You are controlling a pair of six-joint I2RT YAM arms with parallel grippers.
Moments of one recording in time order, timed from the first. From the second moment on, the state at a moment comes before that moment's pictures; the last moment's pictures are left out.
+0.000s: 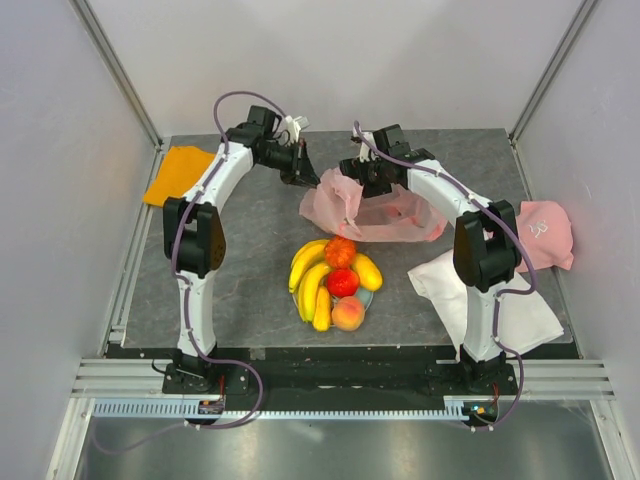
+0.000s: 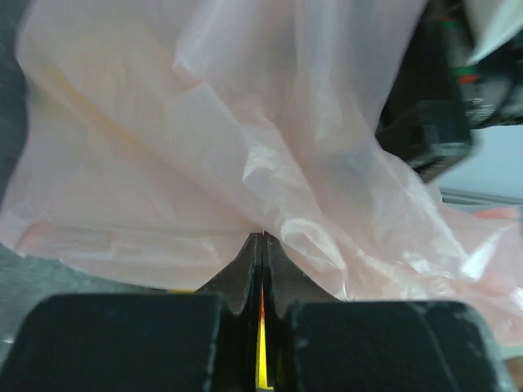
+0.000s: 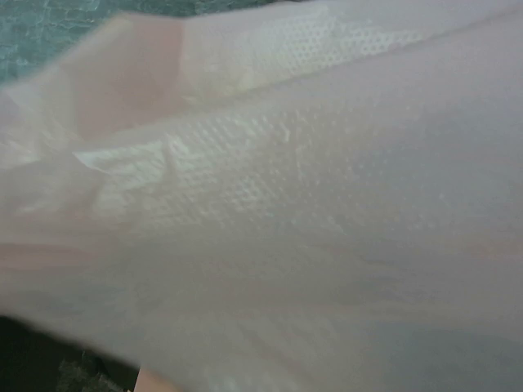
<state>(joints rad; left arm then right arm) -0.27 2.19 2.01 -0.82 0.92 -0.21 0.38 2.05 1.72 -0.56 -0.38 0.13</state>
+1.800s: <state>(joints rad) -0.25 1.86 1.85 -0.95 0.82 0.08 0.44 2.32 1.99 -0.54 0.14 -0.03</state>
